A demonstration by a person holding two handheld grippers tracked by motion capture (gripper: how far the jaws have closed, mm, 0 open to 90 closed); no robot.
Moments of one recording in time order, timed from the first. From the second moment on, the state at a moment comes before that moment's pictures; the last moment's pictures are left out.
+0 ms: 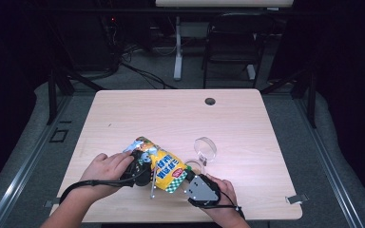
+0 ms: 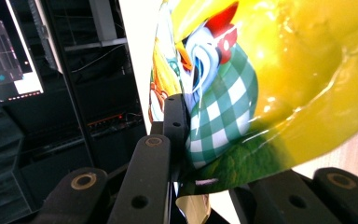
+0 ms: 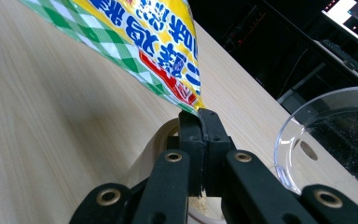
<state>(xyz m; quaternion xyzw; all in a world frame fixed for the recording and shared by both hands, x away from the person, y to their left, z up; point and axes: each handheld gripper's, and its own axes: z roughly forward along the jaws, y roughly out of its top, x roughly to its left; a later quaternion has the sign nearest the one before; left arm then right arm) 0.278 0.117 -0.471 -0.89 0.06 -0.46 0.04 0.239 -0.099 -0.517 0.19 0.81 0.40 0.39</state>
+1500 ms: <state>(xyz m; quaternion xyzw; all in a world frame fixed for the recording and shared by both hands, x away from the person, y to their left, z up) 0.280 0.131 -0.501 -0.91 -0.02 -0.42 -0.05 0.238 -0.090 -0.496 0.12 0.83 0.33 0.42</state>
